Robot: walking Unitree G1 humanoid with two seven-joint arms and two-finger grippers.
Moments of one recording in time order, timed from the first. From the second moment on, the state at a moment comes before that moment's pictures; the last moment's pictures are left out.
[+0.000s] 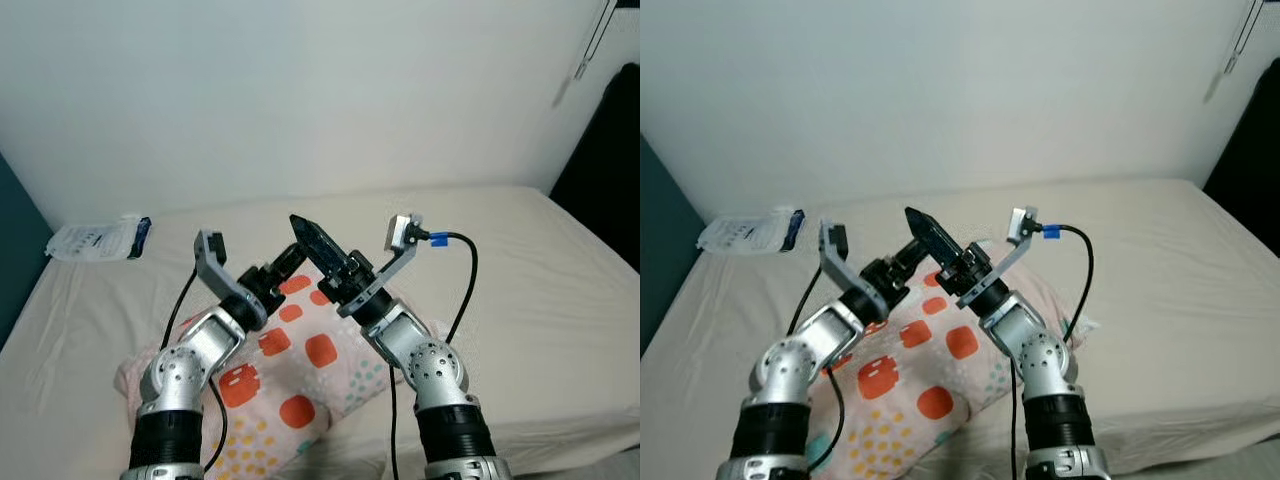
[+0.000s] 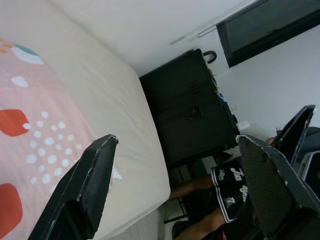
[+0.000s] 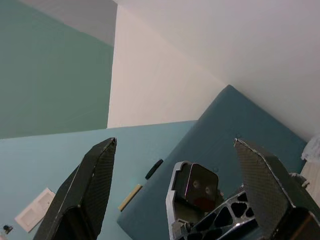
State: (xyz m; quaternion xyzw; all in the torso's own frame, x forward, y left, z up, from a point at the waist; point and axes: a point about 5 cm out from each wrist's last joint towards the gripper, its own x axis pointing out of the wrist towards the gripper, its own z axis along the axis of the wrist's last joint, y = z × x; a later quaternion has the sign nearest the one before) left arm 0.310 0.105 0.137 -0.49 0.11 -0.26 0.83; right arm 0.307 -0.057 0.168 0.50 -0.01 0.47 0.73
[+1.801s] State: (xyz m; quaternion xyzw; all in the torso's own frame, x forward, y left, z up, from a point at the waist) left arm 0.311 0.098 0.150 -0.49 0.11 -0.30 0.81; right arm 0.277 -0.055 0.216 0.52 -0.09 0.59 0.61
